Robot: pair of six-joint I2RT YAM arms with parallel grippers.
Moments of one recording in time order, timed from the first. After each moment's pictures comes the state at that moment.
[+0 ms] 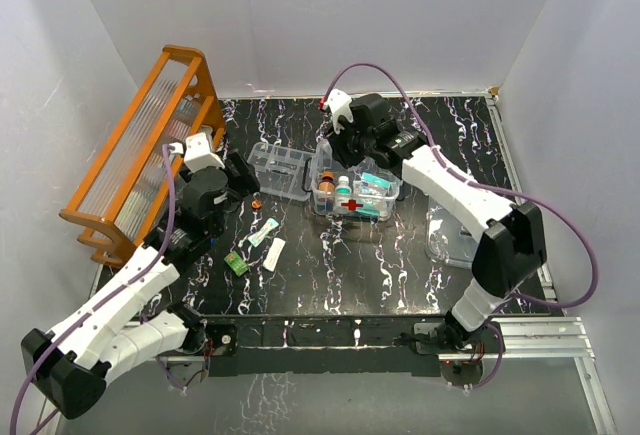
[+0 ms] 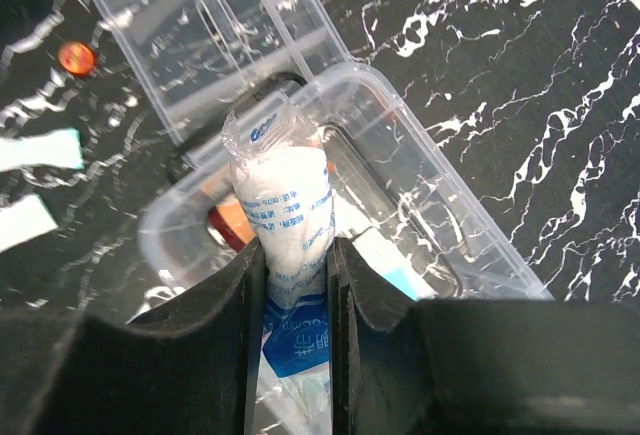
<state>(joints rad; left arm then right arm) -0.62 0.89 0.83 -0.25 -0.60 -0.53 0.59 1.63 1.48 -0.46 -0.09 -0.16</state>
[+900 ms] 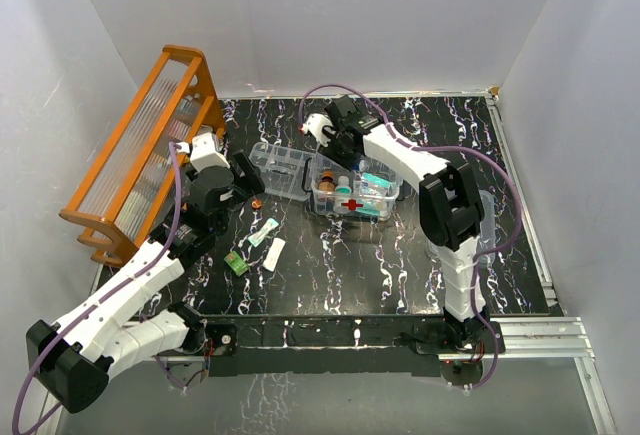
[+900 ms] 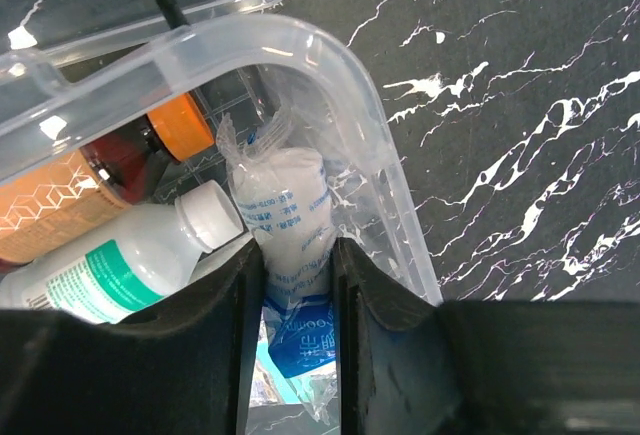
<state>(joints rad) -0.62 0.95 0.83 -0.26 -0.56 -0.57 0.54 2.10 1.81 -0.73 0.02 -0.58</state>
